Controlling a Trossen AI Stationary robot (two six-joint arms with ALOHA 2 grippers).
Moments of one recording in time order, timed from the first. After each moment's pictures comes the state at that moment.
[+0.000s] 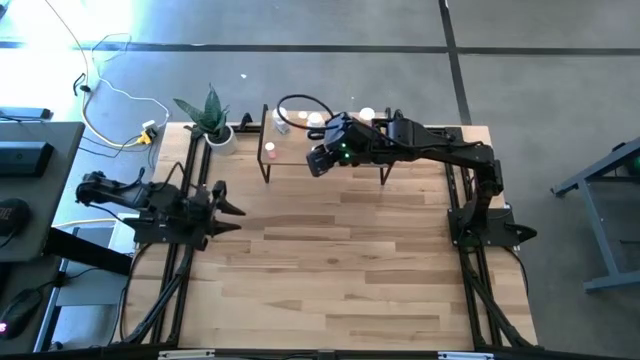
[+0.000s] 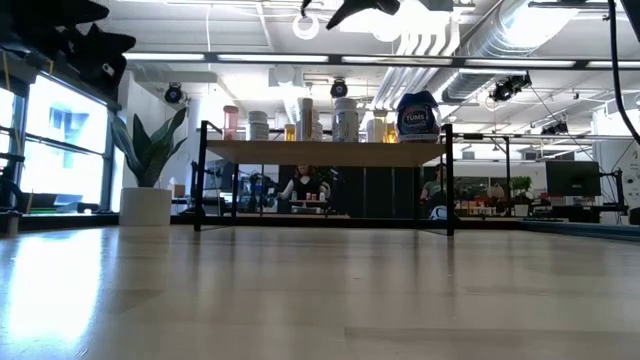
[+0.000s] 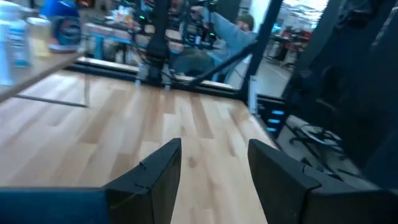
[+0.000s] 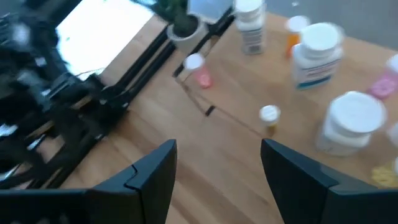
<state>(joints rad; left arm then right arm) -0.16 0.13 0.24 -0.21 -0.11 -0.25 -0.08 1.86 2.16 -1.08 0.33 0.78</state>
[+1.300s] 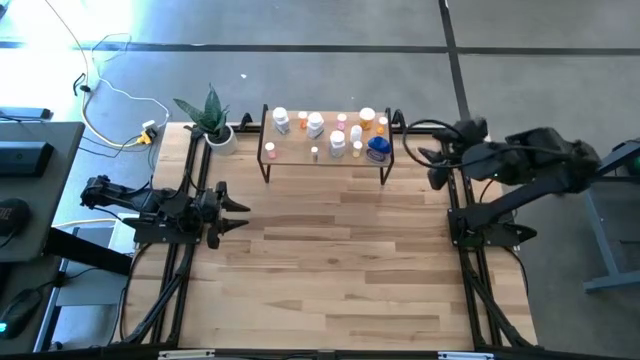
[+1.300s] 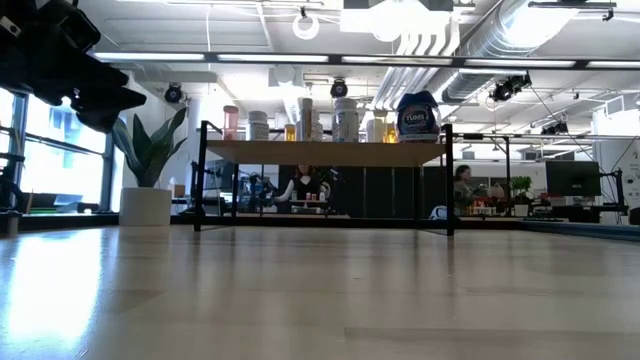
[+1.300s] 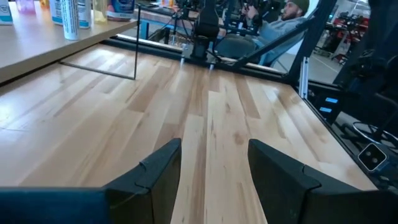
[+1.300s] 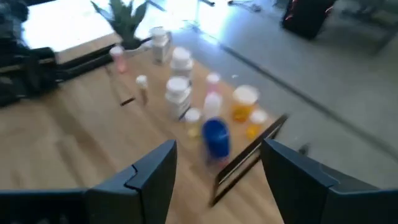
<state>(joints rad) -0.15 0.03 0.10 -0.26 -0.27 -0.26 0.24 1.12 1.69 -1.38 0.82 0.60</state>
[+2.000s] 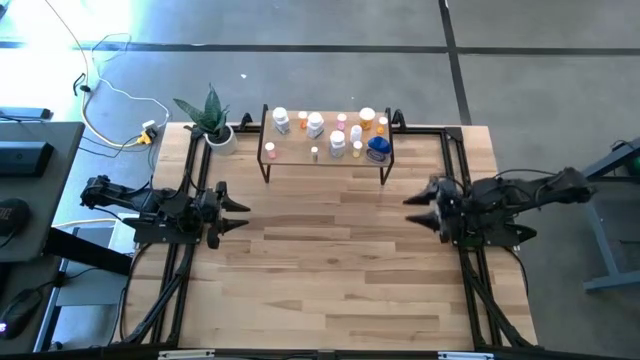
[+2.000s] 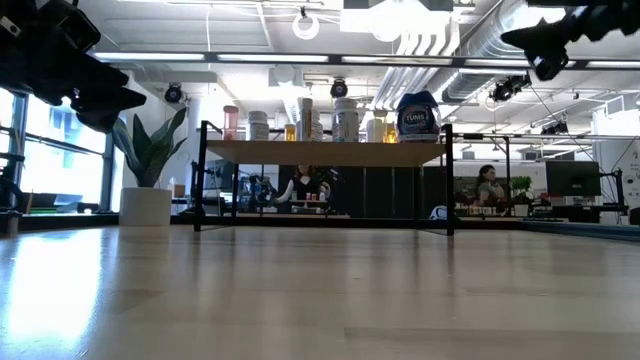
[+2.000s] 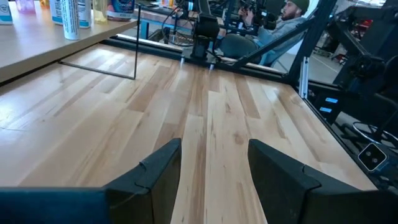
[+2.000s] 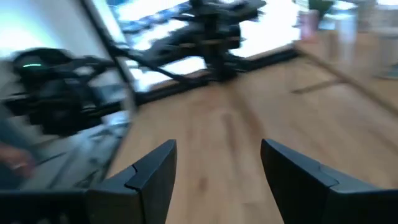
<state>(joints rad) -0.15 0.03 0.10 -0.26 -0.27 -0.26 0.24 0.39 0.47 -0.27 0.20 0.36</state>
